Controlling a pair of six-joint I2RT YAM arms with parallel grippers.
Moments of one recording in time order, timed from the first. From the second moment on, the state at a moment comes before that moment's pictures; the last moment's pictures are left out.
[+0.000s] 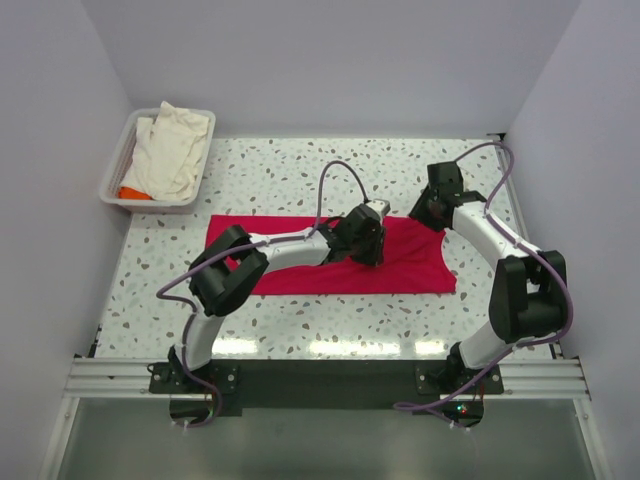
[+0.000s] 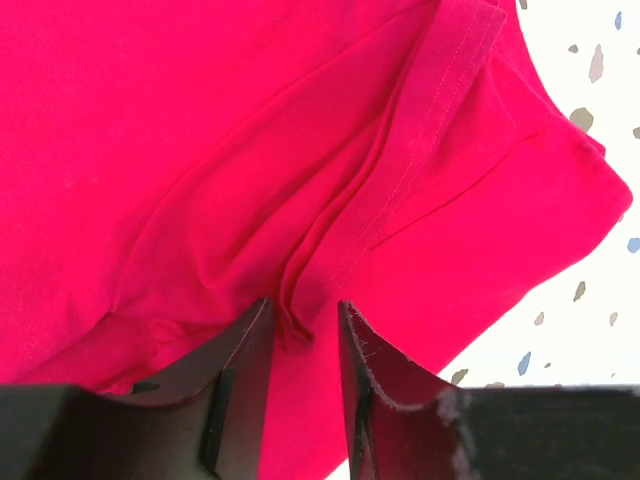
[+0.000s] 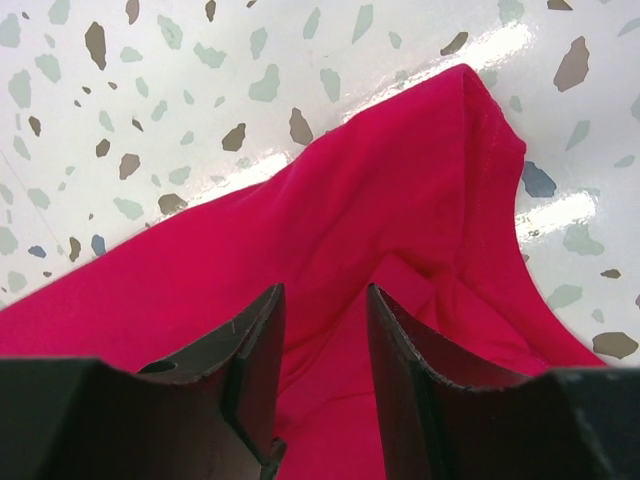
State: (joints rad) left arm -0.92 2.07 1.41 -0.10 0.02 -0.54; right arm 0.16 1.58 1.12 -0.48 0.19 0.67
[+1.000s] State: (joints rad) left arm -0.92 1.98 1.38 -0.16 -0.09 -0.51; right arm 0.17 1.59 1.03 -0.48 0.20 0.67
